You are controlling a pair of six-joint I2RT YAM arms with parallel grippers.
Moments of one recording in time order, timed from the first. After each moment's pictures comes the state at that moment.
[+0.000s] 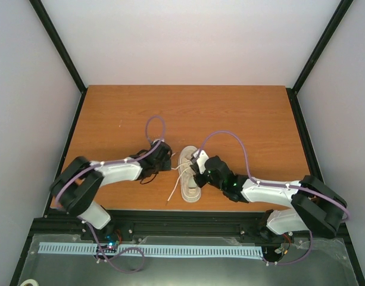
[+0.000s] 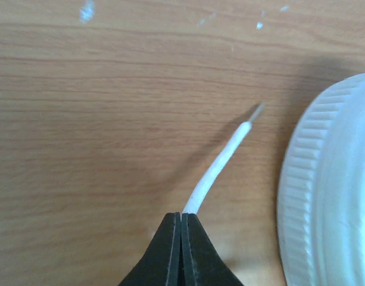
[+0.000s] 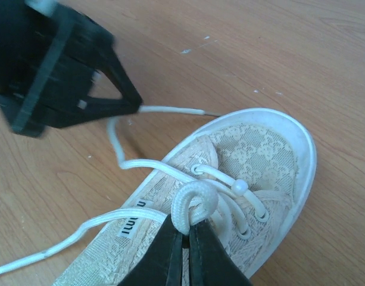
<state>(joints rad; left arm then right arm) -0.71 1.64 0.74 -0.06 -0.21 -0.69 0.93 1.33 0.47 0.31 0.12 0.07</state>
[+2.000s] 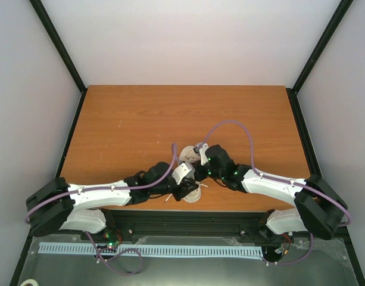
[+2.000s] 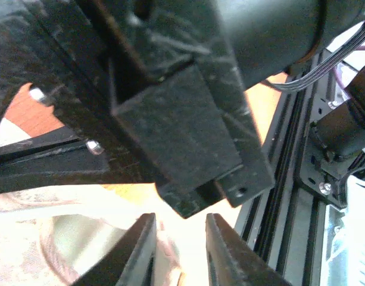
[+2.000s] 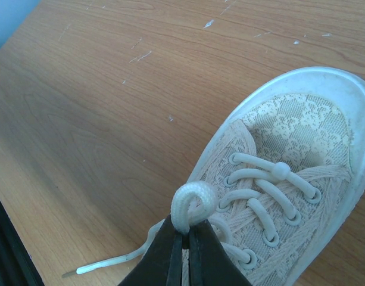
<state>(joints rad) -1.05 1.26 0.51 0.25 0.22 -0.29 0.82 1.32 0.62 0.06 -0.15 0.39</state>
